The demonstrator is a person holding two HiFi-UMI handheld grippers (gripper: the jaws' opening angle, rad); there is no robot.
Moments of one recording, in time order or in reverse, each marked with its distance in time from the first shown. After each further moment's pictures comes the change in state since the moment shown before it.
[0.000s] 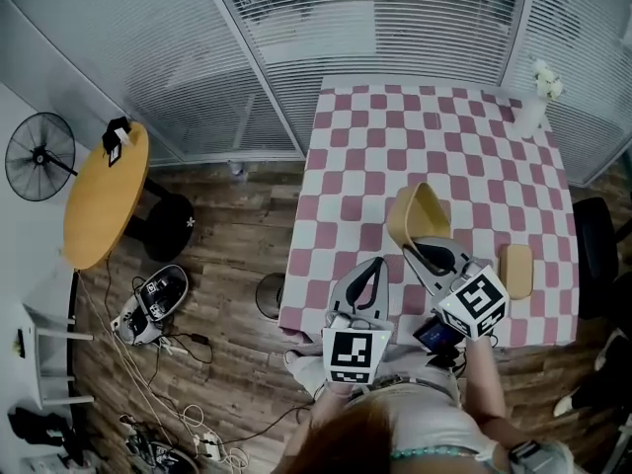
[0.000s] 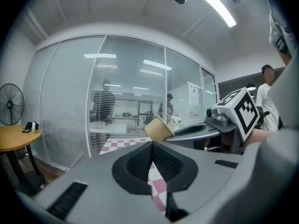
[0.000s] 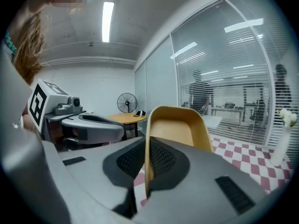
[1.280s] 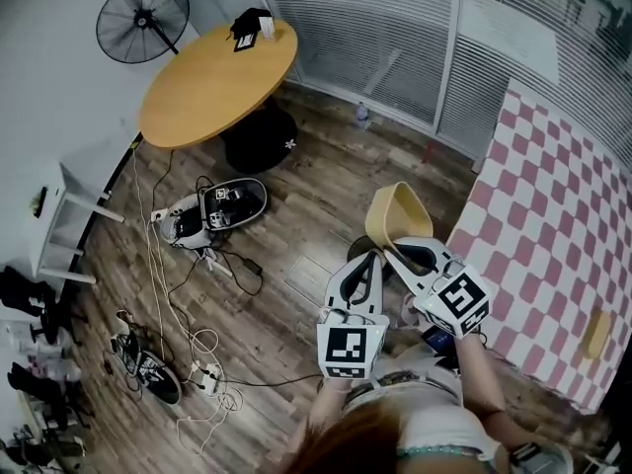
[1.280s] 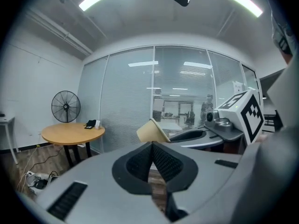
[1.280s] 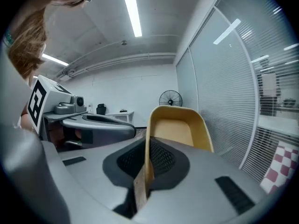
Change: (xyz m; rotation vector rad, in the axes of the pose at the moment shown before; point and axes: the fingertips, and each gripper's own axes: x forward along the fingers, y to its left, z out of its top) left arm -0.272 0.334 -0.067 -0.118 -0.014 0.491; right arm 0.296 0.359 0.048 -0.101 -0.016 0.528
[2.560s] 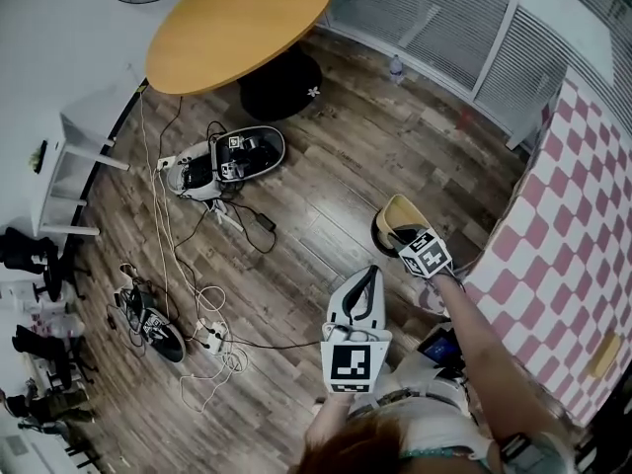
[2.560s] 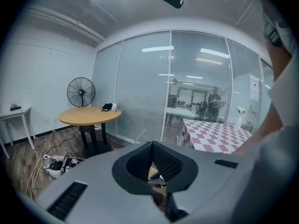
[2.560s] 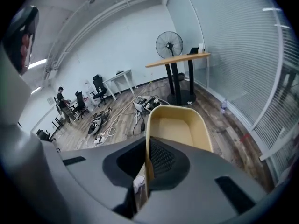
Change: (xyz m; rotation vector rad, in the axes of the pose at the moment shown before) left arm -0.020 0.090 -0.079 -0.085 0.164 0.140; right arm 0.185 -0.007 -0.310 0.239 0.585 0.141
